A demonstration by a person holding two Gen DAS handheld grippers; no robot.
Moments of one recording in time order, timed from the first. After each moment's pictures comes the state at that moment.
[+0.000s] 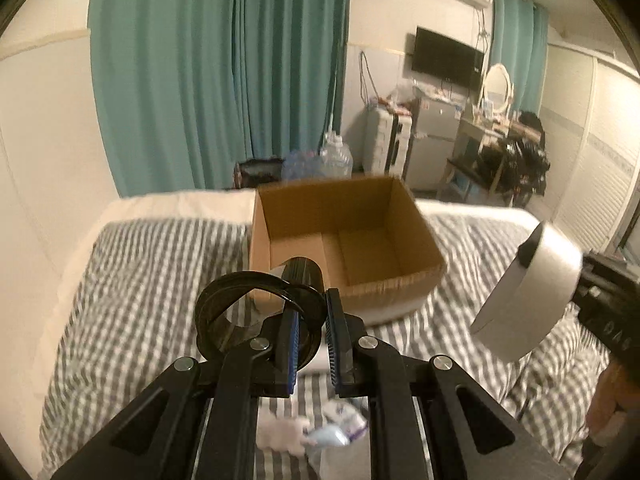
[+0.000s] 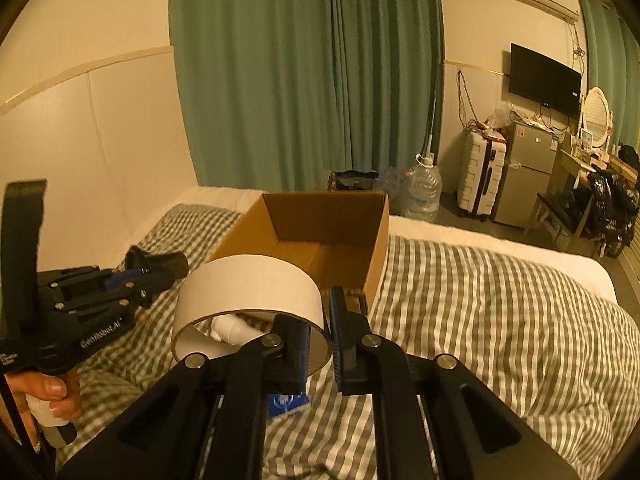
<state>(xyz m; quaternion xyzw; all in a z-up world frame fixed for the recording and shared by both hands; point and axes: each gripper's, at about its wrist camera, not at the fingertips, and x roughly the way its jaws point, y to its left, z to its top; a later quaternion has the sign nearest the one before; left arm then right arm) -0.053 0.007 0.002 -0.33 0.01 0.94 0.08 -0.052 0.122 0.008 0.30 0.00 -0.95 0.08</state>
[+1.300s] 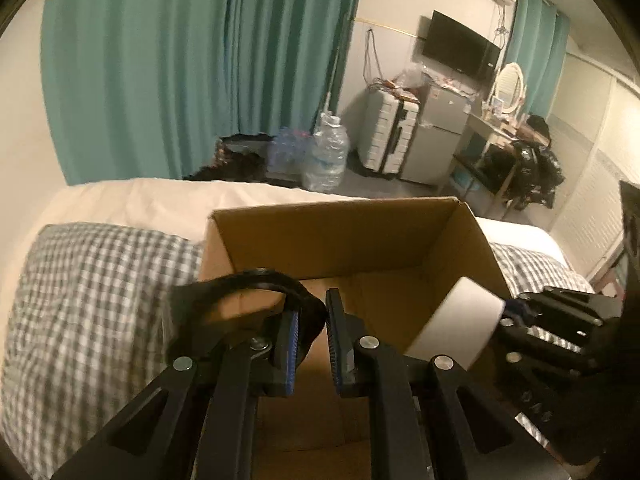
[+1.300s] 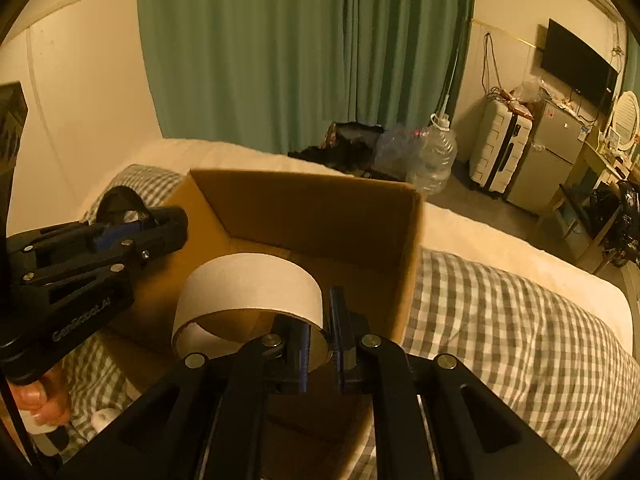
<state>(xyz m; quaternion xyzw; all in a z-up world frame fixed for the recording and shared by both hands) -0.225 0.025 -0.067 -0.38 -0.03 0.92 0.11 -0.239 0.112 -0.071 0.40 0.04 -0.91 0.09</state>
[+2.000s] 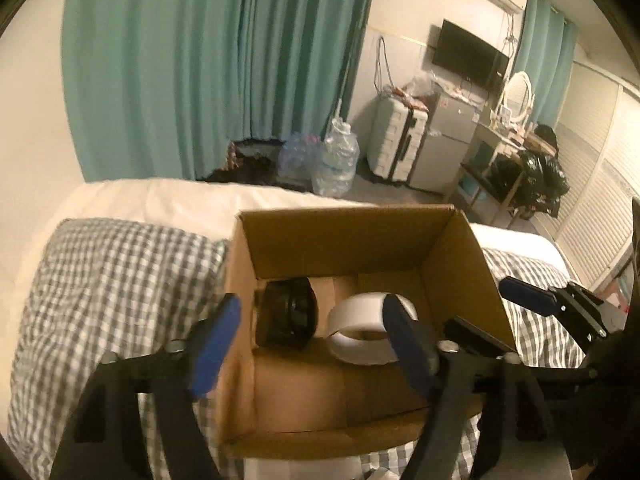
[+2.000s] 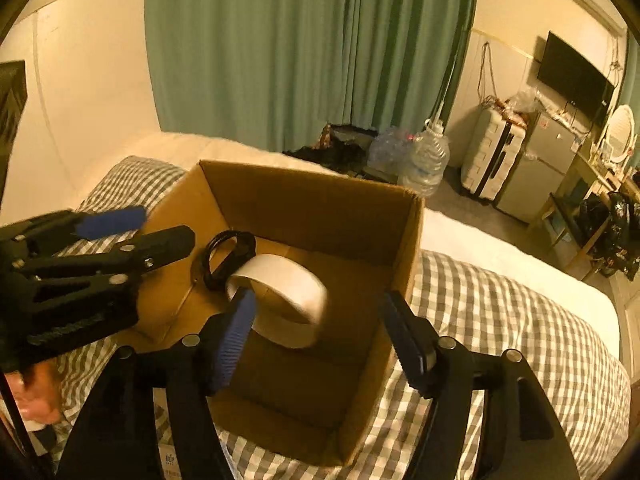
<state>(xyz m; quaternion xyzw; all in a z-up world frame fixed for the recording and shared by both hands) -0.196 0.015 -0.045 -0.37 -0.03 0.93 0.08 -0.216 0.111 -0.056 0.38 0.07 -0.92 0.06</state>
